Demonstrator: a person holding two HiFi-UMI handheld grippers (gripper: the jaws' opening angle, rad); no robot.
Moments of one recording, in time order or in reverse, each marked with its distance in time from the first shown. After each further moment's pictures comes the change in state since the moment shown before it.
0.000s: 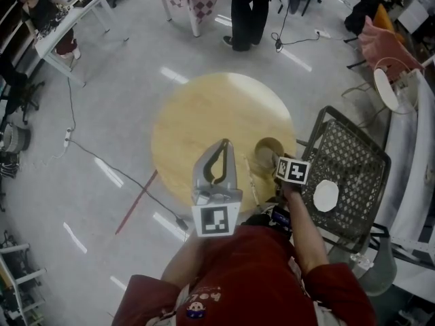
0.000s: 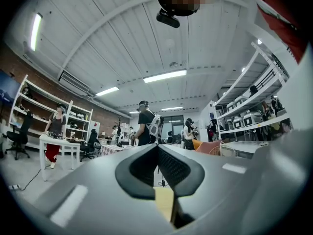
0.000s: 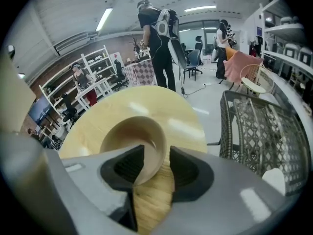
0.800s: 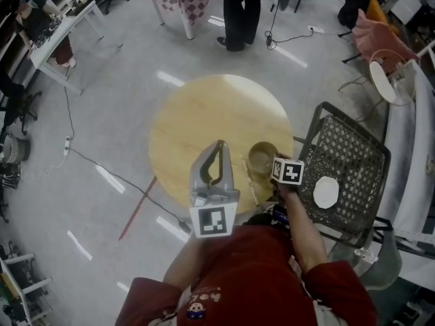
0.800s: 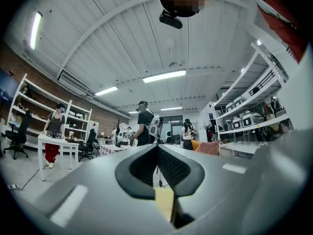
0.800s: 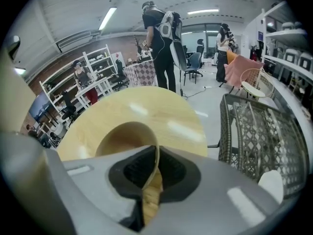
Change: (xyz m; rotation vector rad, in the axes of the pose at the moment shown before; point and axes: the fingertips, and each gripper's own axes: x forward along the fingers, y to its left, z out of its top) left arm 0.003 -0.006 -0.005 -0.005 0.007 -0.010; right arm -0.003 0.003 -0.002 -0.035 -0.022 -0.020
